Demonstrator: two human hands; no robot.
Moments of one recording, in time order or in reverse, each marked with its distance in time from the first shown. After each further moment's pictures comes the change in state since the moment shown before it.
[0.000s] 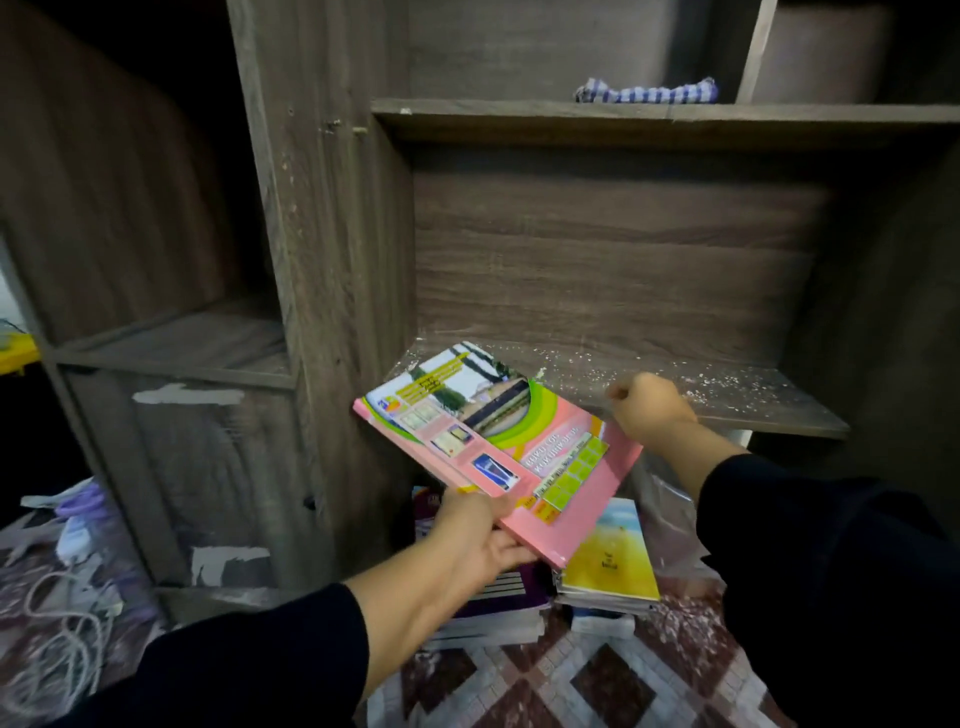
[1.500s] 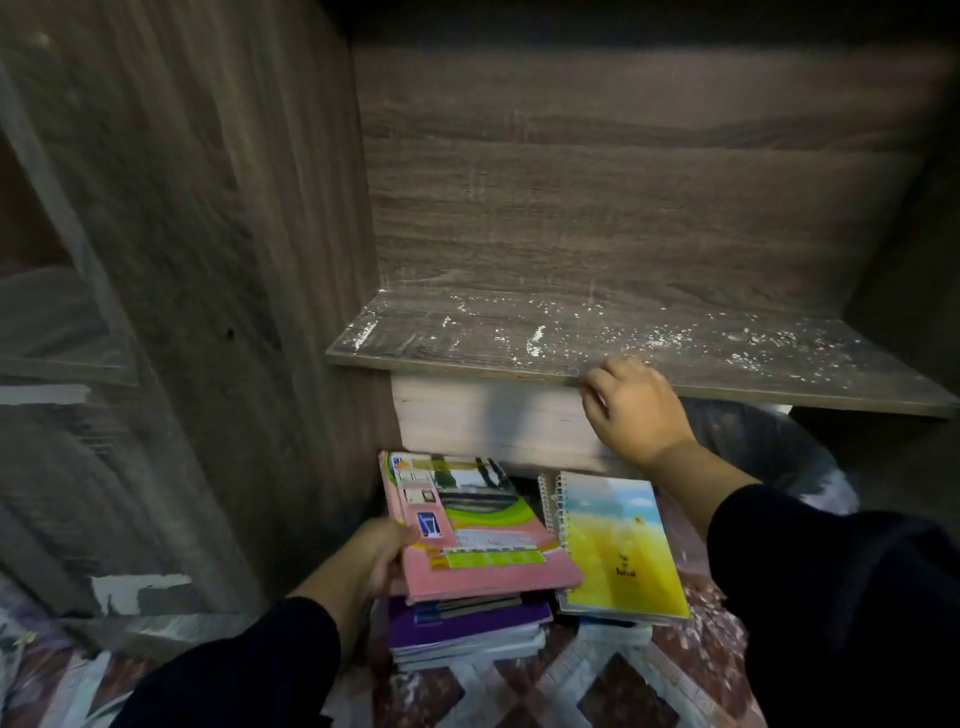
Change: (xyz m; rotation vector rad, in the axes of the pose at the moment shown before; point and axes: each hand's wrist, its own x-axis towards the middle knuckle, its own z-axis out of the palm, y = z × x) left_hand 0.191 -0.014 -0.118 0.396 0.315 -0.210; right_hand 0.076 0.043 0.100 -0.363 0.264 -0.589
